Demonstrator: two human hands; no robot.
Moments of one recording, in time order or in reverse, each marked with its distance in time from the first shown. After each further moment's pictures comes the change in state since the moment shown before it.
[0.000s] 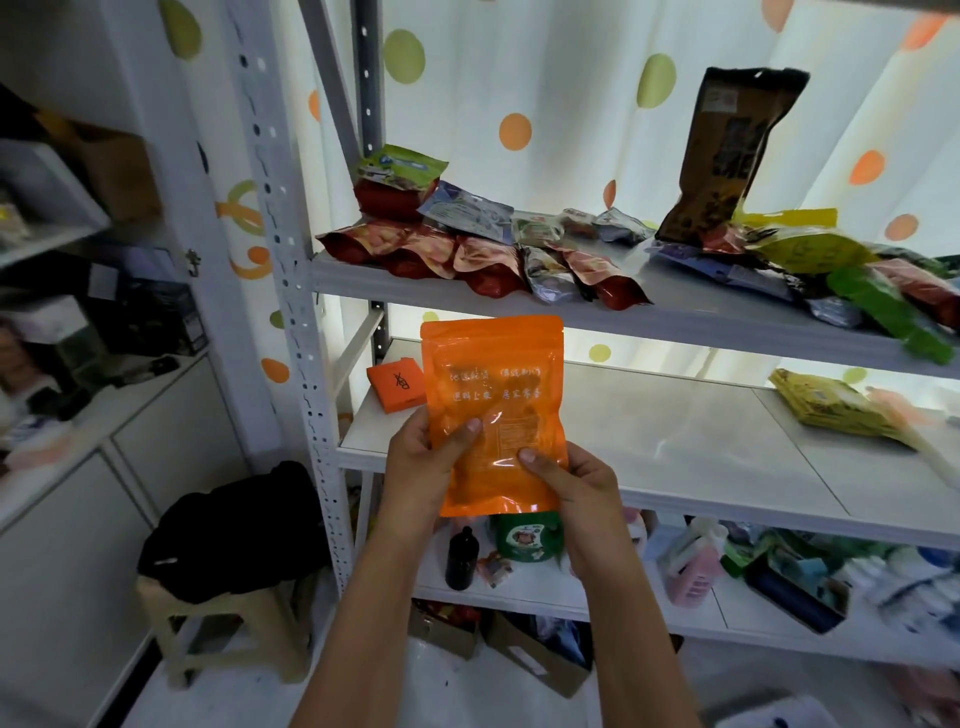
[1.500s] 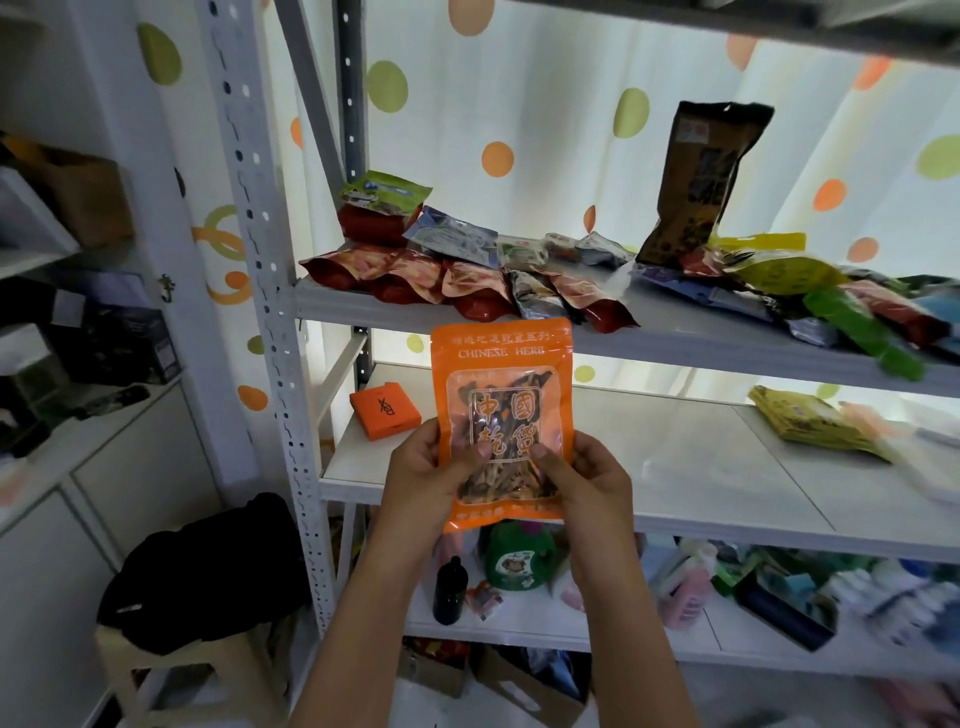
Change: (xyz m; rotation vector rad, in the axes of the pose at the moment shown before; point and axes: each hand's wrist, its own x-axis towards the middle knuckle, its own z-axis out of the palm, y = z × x) left_hand 0.006 0.015 0.004 0.008 -0.160 0.025; right_hand 0.012 -0.019 0.010 -0.045 0.241 -0.148
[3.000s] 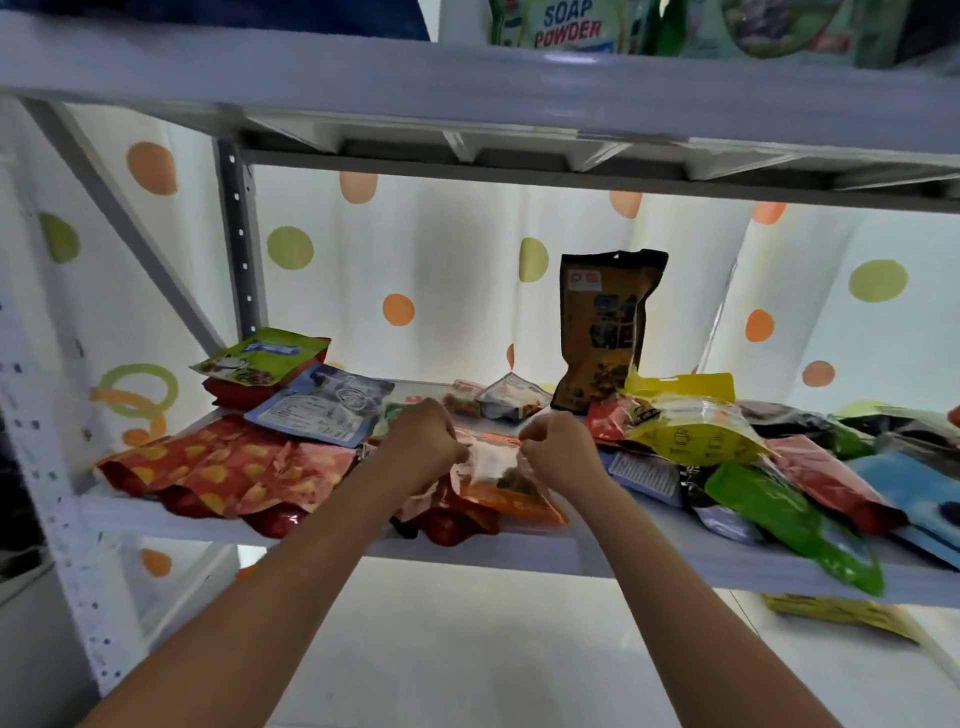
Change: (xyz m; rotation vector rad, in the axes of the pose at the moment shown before) left_hand 0.253 0.098 0.210 1.286 -0.009 0.158; right_hand 0.325 -0.135 -0.083 -0.908 -0.173 -0.336
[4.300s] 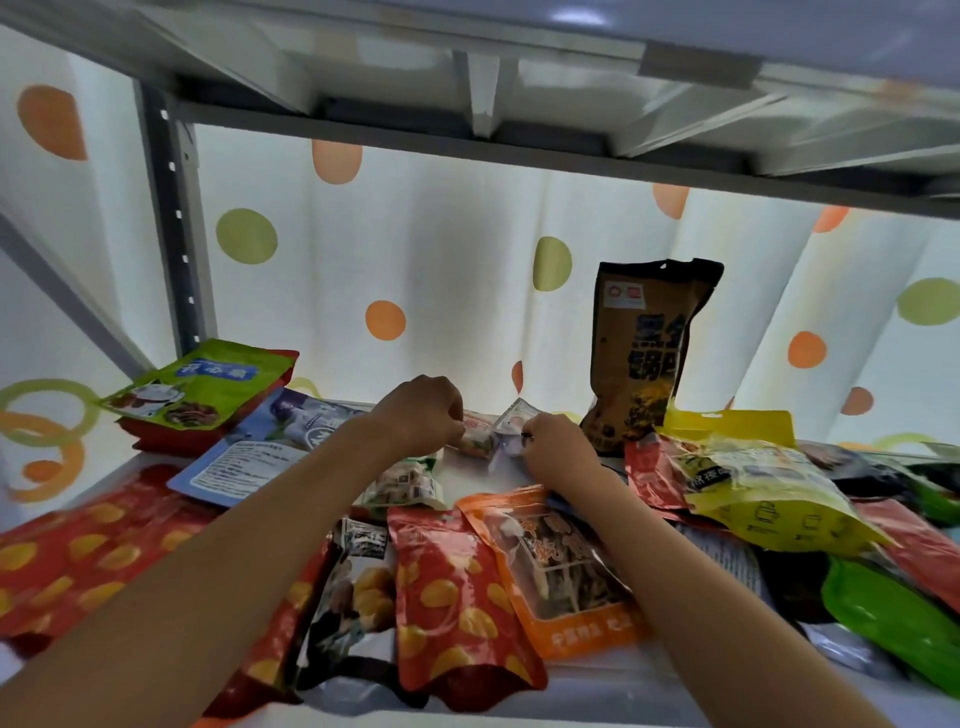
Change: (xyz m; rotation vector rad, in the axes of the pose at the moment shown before) left_hand 0.162 -0.041 -0.003 0.143 -0.083 0.253; right_hand 0.158 0.028 0.060 -0.374 -0.056 -0.047
